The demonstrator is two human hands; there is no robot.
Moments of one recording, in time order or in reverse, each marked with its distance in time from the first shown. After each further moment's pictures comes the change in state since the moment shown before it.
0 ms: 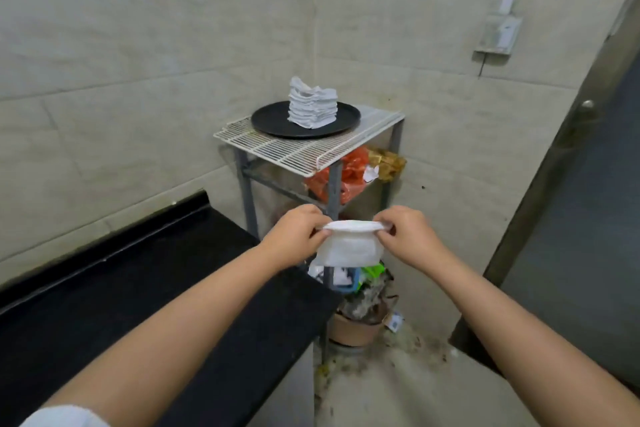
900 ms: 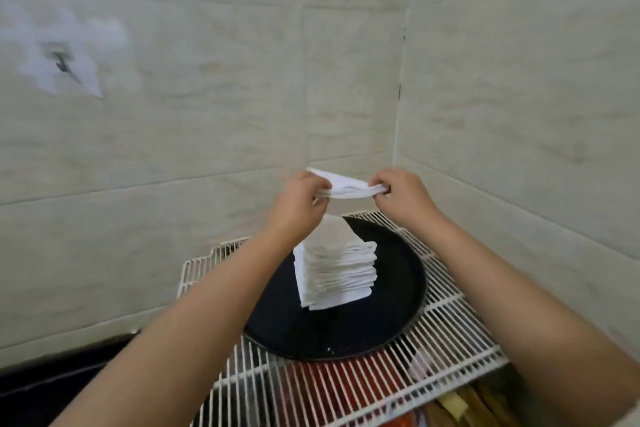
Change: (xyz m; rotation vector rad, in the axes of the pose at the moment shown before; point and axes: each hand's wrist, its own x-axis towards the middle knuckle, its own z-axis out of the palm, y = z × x) left_hand 0.471 -0.143 -0.083 0.095 0.622 -0.610; right_hand 0.589 0.126 -0.018 0.364 0.038 -0.455
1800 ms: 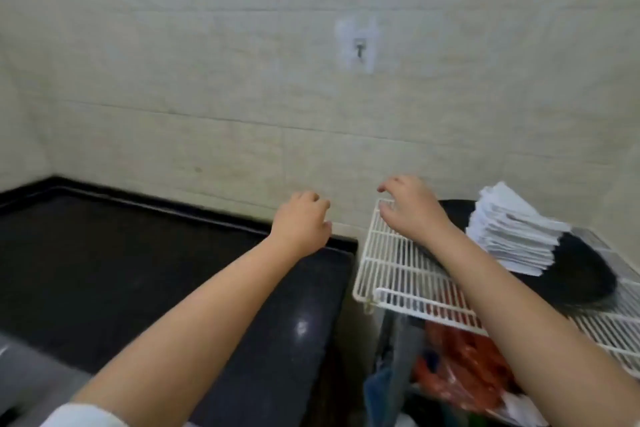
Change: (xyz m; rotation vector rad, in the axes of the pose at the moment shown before) left_hand -0.259 -0.048 -0.152 0.659 -0.031 -0.520; right_hand -0.146 -0.200 0.056 -0.021 -0.392 -0.555
